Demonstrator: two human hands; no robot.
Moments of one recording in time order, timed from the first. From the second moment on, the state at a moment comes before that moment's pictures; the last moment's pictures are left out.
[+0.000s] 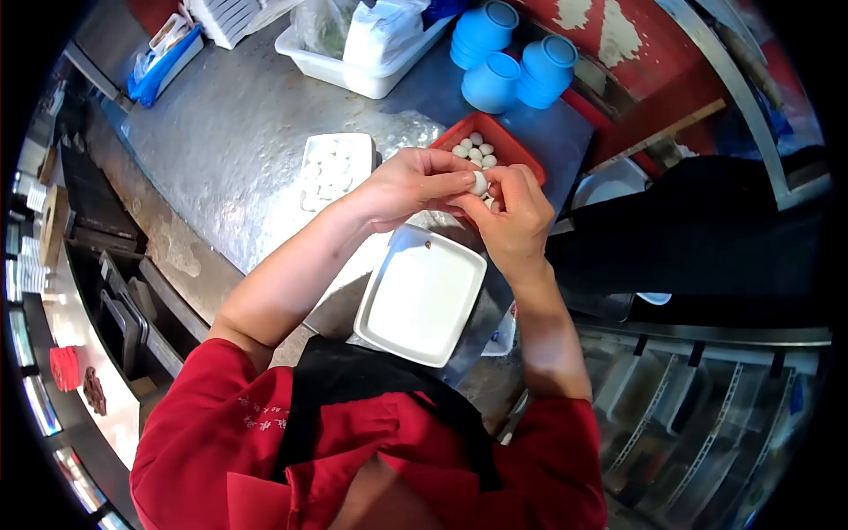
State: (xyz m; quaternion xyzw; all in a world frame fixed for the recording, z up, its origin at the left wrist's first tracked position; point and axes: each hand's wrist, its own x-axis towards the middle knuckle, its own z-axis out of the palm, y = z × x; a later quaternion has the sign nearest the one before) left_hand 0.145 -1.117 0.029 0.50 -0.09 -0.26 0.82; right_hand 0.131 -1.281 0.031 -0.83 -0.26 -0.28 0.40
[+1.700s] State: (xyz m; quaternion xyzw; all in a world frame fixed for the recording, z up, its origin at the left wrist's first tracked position) left_hand 0.021 -1.067 0.011 0.88 0.03 -0.24 0.41; right_hand 0.075 -1.265 0.012 -0.94 -0.20 -0.13 0.25
